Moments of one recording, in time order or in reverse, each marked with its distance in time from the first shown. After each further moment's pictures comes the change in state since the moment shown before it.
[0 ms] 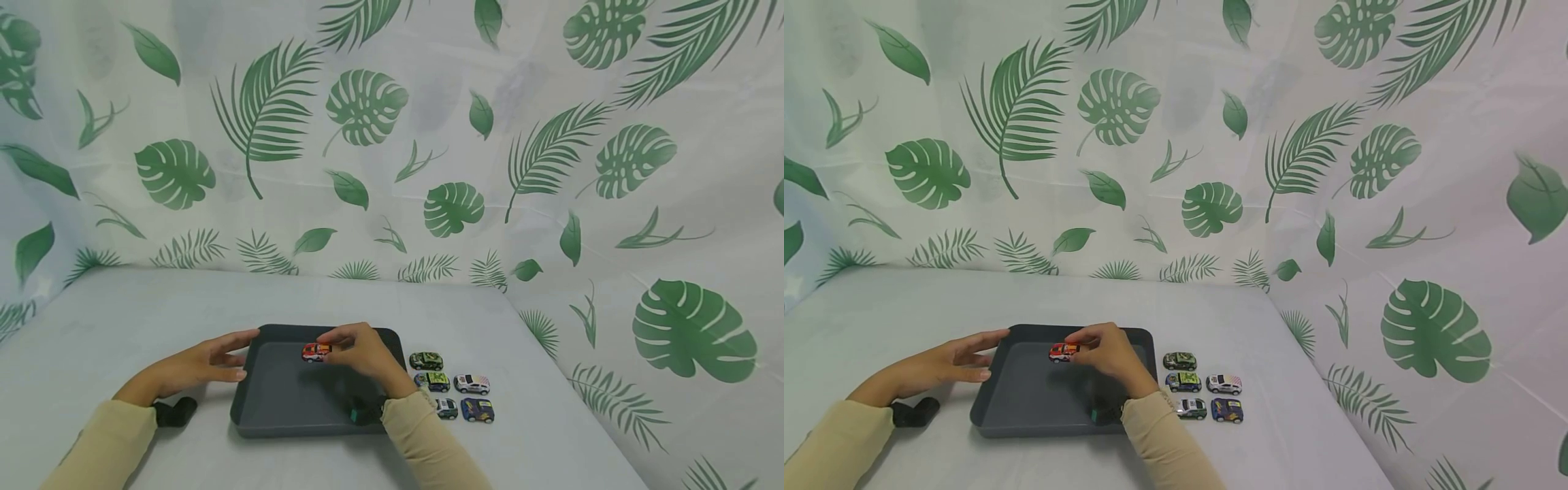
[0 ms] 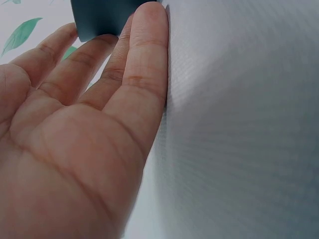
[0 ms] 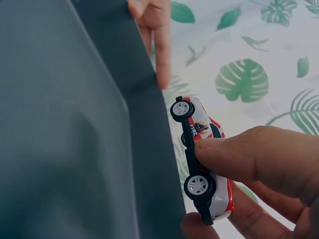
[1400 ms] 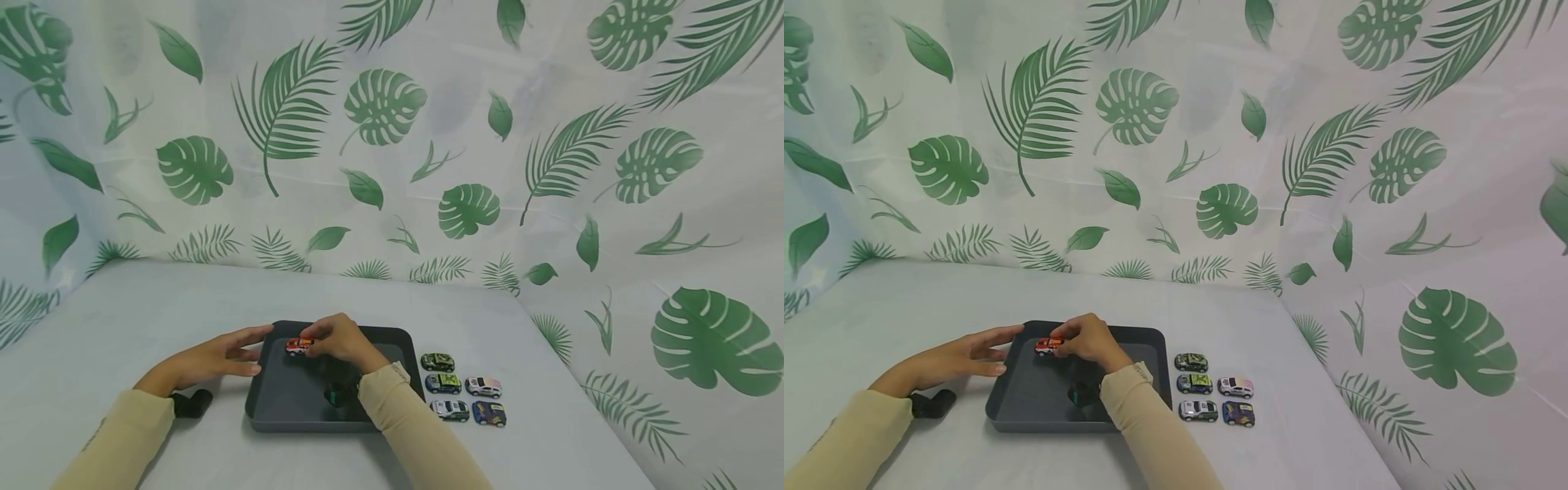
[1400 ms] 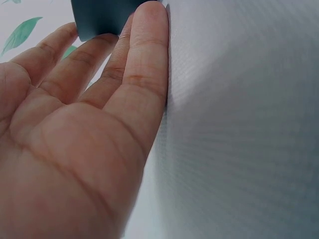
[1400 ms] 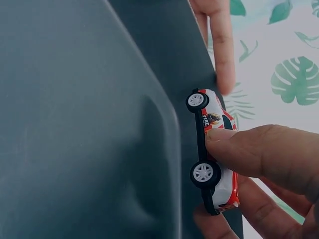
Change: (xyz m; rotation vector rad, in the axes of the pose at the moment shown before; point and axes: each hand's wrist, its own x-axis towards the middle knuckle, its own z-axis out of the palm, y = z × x) left_hand -0.001 0.003 -0.002 -0.044 -0.011 -0.022; right_hand 0.055 -0.009 0.040 -0.050 -0.052 0.101
